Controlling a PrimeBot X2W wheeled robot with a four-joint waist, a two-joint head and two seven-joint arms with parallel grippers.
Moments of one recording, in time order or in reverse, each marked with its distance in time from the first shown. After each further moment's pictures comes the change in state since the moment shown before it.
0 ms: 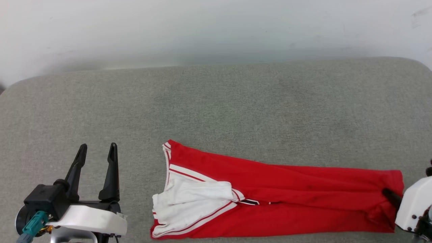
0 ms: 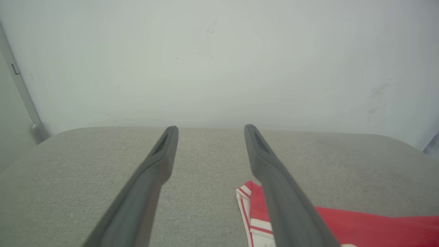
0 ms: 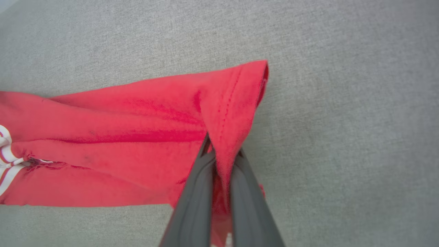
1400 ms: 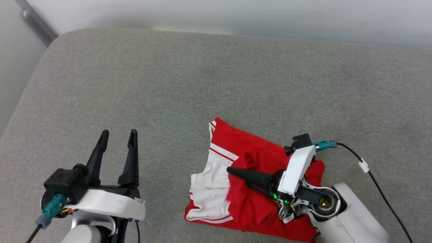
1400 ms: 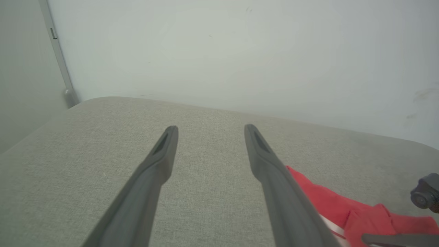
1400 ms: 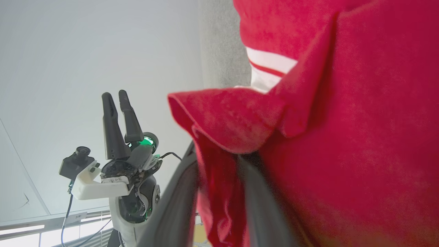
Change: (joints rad) left arm -0.102 -0.083 -0.046 0.081 -0.013 -0.064 -0.018; right arm -0.348 0.162 0.627 0.453 1.034 0.000 -0.136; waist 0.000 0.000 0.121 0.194
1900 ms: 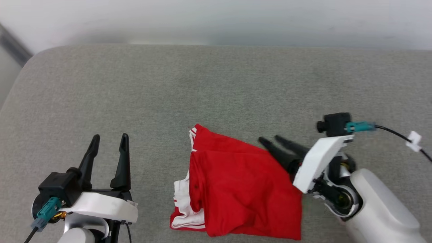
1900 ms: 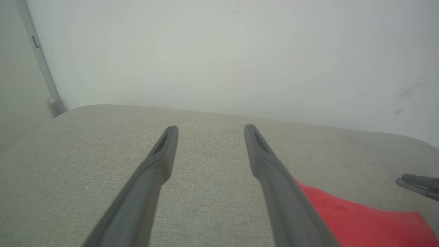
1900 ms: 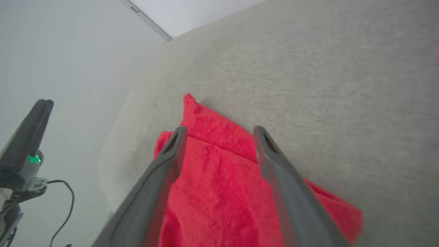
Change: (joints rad) left arm 0.010 0.014 0.019 0.025 0.008 0.007 -0.006; right arm -0.019 -0.170 0.119 -0.183 -0.450 0.000 -0.364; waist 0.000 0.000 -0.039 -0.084
